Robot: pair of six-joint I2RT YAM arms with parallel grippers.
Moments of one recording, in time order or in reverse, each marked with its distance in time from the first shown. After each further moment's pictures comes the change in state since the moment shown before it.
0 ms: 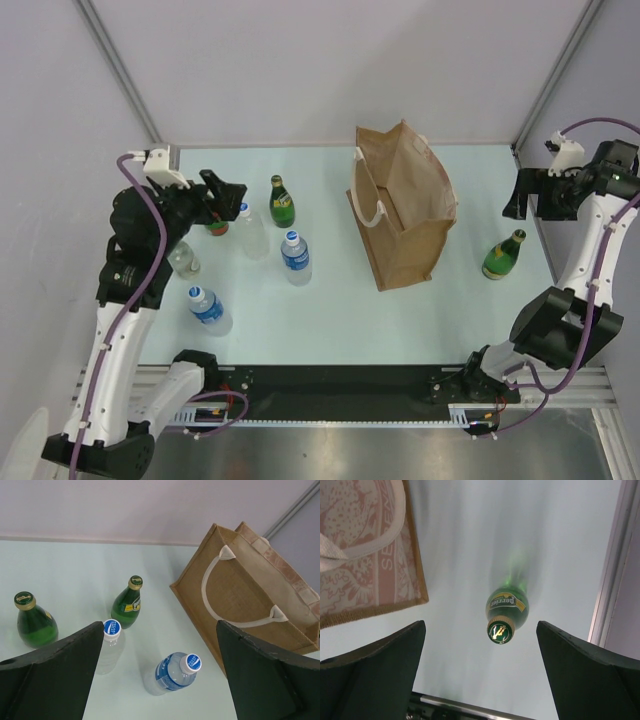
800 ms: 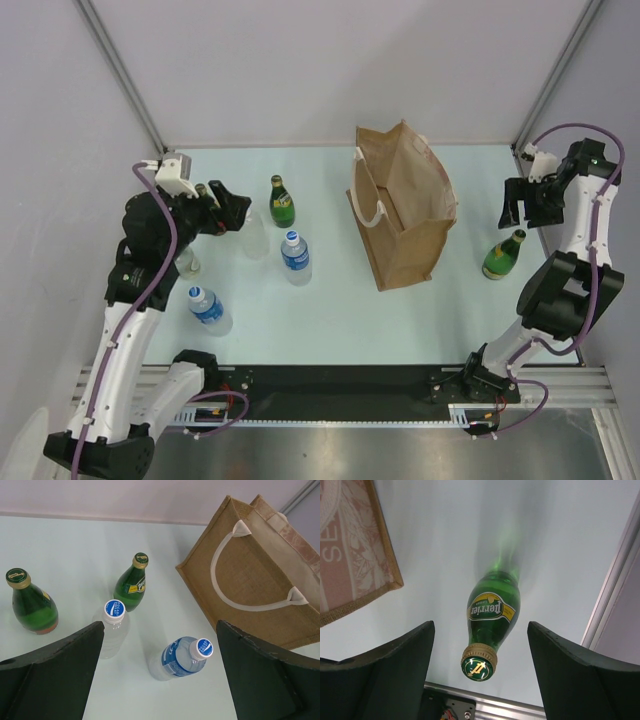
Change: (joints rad) left arm 0.000 -0.023 -0.099 0.000 0.012 0.021; right arm 0.063 0.196 0.054 -0.064 0.131 -0.072
